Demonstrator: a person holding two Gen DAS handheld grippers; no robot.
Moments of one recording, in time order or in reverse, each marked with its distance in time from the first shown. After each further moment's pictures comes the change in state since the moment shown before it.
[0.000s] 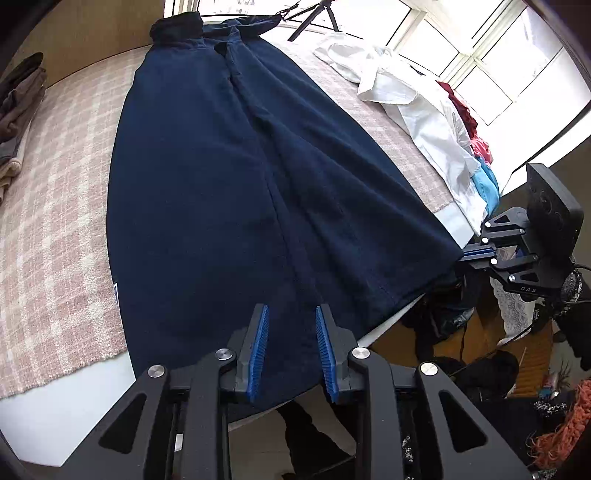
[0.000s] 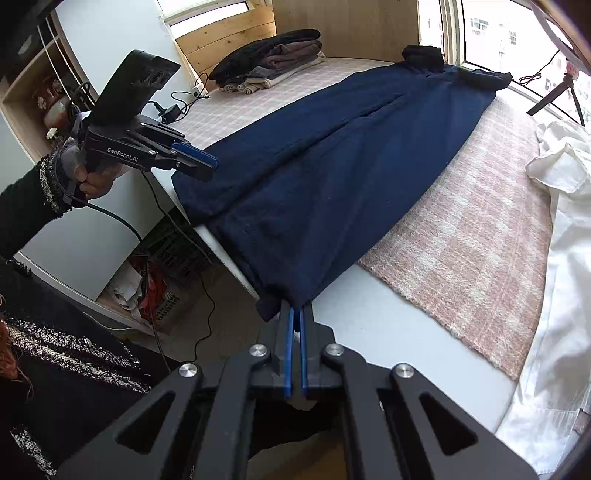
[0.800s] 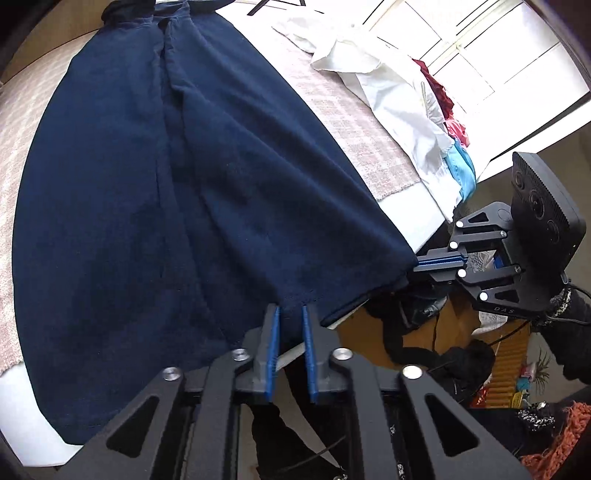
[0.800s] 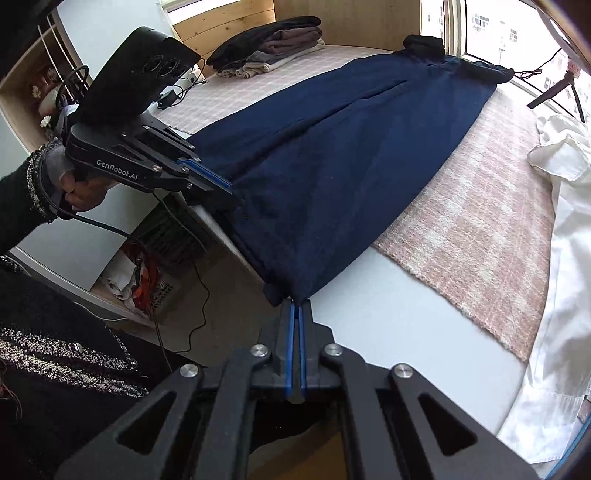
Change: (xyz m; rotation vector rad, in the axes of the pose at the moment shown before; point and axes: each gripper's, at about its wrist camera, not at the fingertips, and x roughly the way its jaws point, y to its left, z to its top) left arm 0.047 -0.065 0.002 0.020 0.060 -0.130; right arm 0.002 0.006 -0.011 -0.036 0.055 -0.034
